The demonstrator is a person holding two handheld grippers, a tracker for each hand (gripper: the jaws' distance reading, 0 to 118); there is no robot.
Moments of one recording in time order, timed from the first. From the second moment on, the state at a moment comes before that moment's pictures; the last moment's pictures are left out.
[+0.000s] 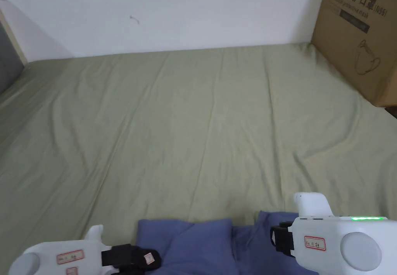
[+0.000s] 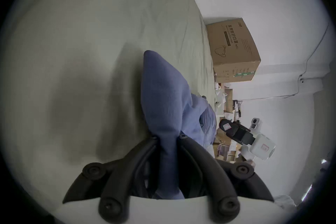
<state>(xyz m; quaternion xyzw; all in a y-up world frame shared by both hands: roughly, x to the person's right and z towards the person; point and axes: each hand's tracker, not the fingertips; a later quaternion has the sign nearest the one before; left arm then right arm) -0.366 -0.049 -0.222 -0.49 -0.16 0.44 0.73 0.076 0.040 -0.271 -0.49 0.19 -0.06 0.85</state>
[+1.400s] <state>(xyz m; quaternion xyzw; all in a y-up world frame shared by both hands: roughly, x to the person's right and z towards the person) -0.179 0.038 -0.269 -0.56 -0.24 0.20 0.77 0.138 0.019 -0.255 -0.51 0.15 -0.10 0.84</state>
